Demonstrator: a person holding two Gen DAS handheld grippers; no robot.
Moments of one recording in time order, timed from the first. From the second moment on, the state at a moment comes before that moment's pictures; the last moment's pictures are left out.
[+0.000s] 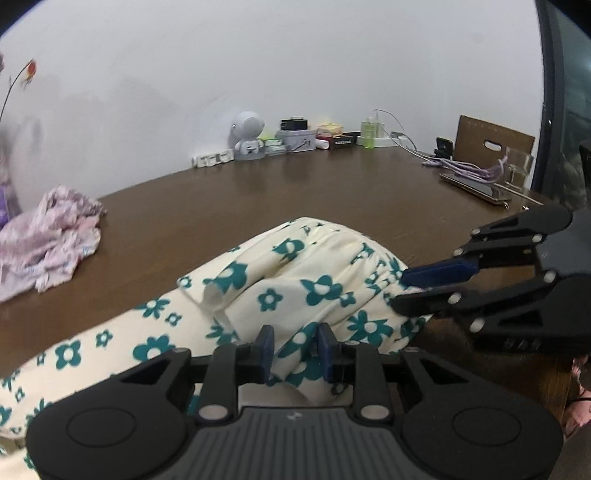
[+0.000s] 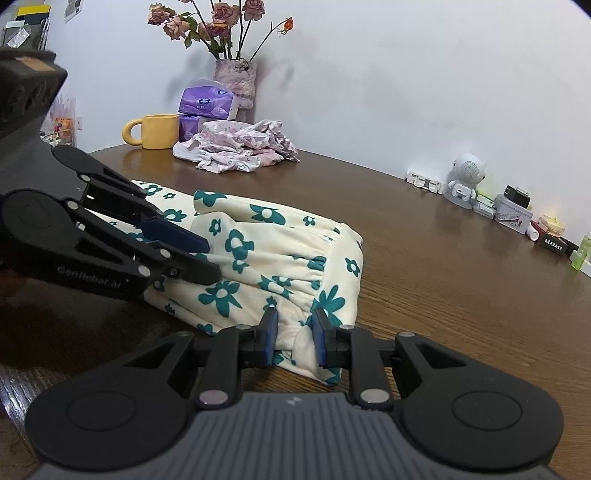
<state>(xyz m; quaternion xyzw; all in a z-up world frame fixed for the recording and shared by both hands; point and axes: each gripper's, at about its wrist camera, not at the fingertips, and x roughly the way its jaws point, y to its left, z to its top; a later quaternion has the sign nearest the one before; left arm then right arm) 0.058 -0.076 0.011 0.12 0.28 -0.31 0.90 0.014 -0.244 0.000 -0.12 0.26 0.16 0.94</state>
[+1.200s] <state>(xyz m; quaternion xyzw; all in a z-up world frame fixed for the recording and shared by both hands) 0.072 -0.072 0.011 0.13 0.29 -0.31 0.90 0.052 -0.261 0.004 -0.01 0.28 0.12 0.95</state>
